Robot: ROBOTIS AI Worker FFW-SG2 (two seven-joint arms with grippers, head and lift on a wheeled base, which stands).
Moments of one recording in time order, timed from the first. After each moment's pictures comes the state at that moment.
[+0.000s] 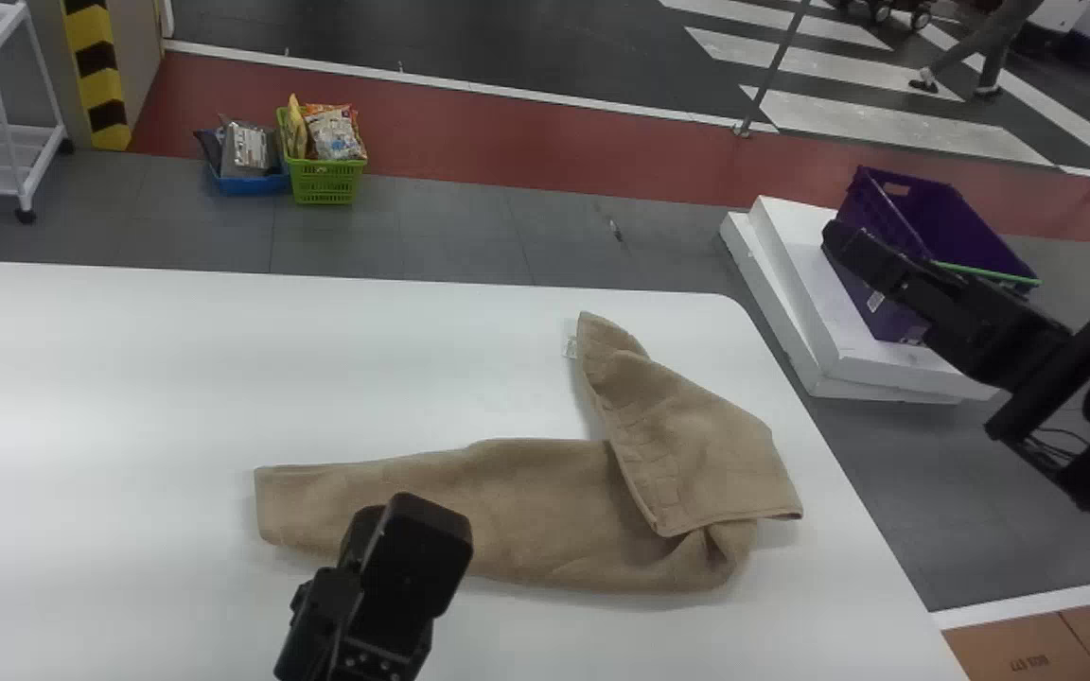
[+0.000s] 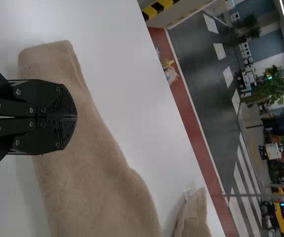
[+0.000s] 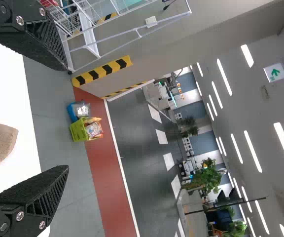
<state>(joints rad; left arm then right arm) 0.25 0.01 -0.69 -2.02 -0.27 0.78 0.25 -0.07 -0.11 -0.75 -2.31 -0.38 1.16 0.58</state>
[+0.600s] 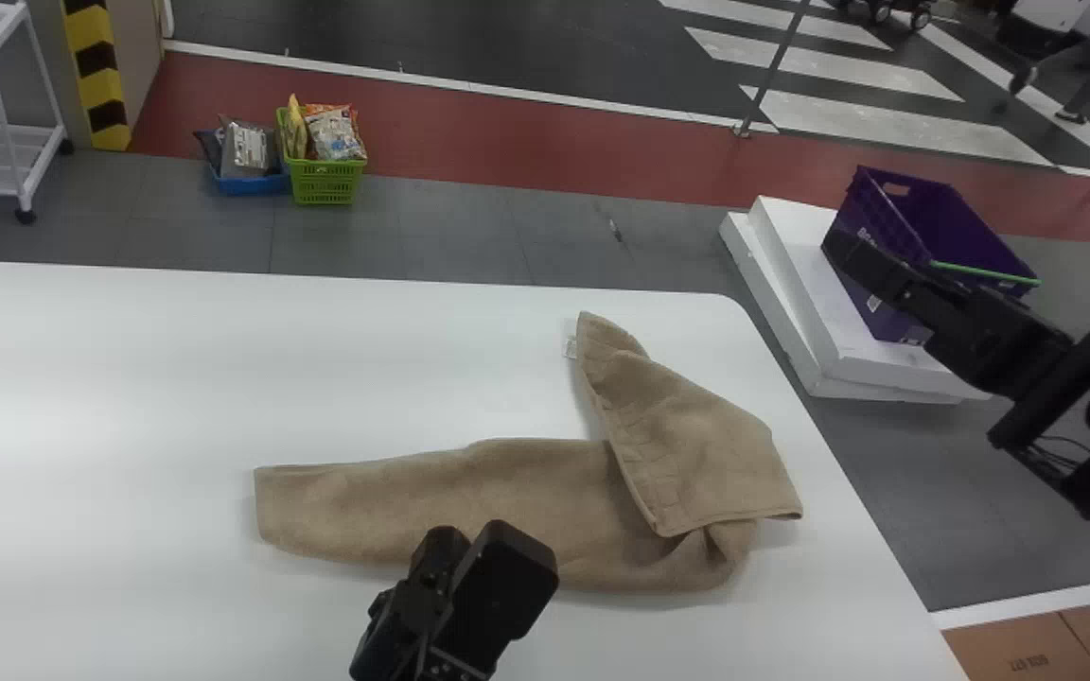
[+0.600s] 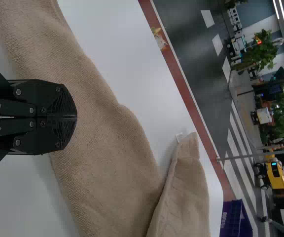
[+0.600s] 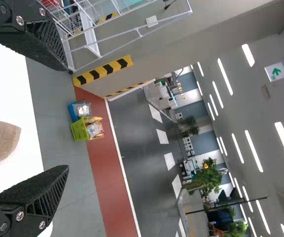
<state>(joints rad) 0.13 0.00 -0.78 -1.85 -0.24 0.76 0.27 -0.05 -0.12 -0.76 -2.31 -0.38 1.15 0.60</state>
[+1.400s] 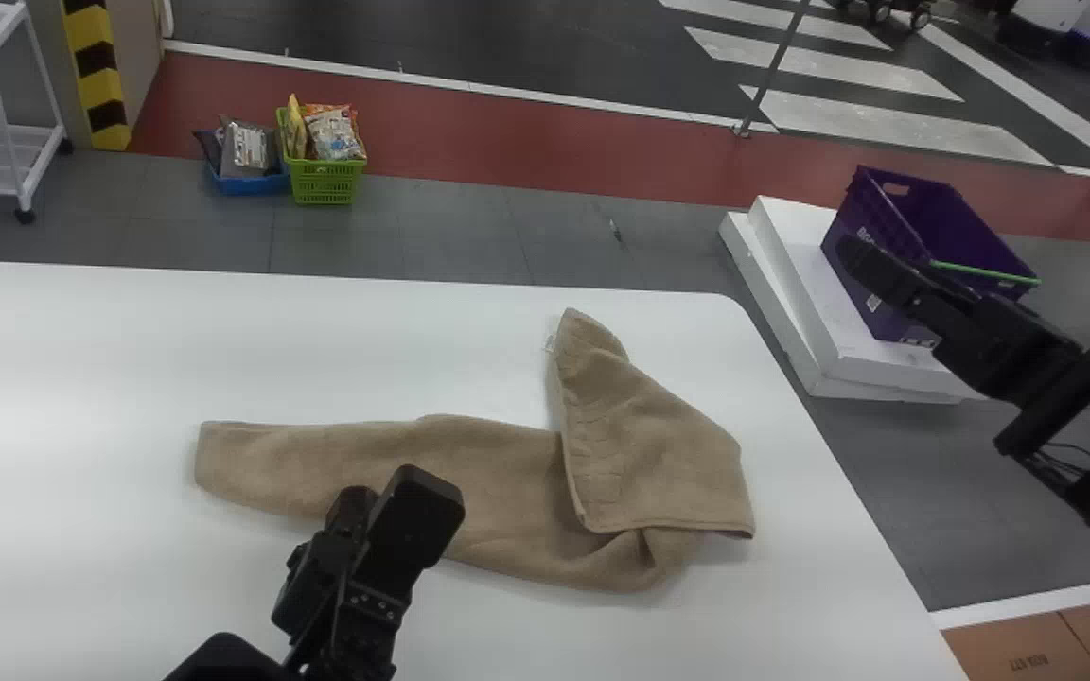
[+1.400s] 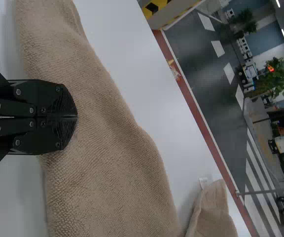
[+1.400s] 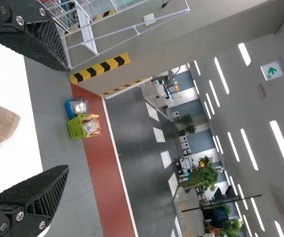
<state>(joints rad) 0.07 0.00 -0.66 -1.75 -0.22 0.74 0.31 -0.04 -0.12 -0.76 -2.29 -0.39 1.10 0.60</state>
